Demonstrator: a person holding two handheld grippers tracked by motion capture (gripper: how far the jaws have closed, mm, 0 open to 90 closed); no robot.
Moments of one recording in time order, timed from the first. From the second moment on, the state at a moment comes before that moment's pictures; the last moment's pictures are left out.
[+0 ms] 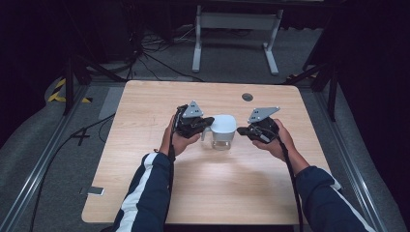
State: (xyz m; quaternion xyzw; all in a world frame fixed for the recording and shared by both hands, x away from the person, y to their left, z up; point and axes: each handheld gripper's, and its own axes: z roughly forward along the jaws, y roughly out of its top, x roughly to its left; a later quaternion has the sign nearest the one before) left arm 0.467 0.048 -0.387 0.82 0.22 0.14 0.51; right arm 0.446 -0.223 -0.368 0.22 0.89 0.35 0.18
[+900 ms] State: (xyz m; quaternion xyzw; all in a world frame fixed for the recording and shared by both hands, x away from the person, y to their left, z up) left arm 0.465 0.049 -0.390 0.81 0.23 0.15 0.52; right arm 0.447 -0.221 -0.371 0.23 0.89 0.34 0.17
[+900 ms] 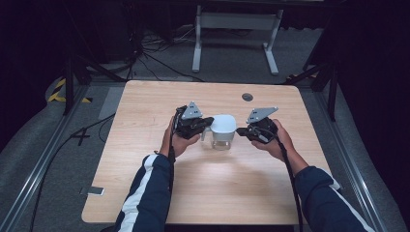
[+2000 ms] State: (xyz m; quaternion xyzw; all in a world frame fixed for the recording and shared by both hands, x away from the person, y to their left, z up) left arm 0.451 0.089 -0.394 0.82 0.23 0.16 0.50; right arm 0.445 -0.209 -0.357 0.20 0.89 0.35 0.19
